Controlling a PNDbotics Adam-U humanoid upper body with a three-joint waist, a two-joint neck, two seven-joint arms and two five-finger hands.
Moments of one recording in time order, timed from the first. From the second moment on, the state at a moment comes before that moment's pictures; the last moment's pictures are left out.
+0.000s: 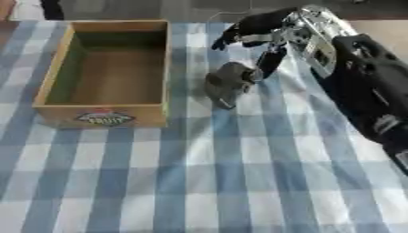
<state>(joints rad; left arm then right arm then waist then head) -0.42 0.19 0.04 -1.98 -0.11 -0.09 0.60 -1.20 -0.62 0.46 -0.97 0.77 -0.57 0.58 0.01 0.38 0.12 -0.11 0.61</state>
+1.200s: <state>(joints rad) -0.42 0.19 0.04 -1.98 -0.11 -0.09 0.60 -1.19 -0.60 0.48 -0.90 0.81 -0.59 0.56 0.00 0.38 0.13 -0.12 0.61</state>
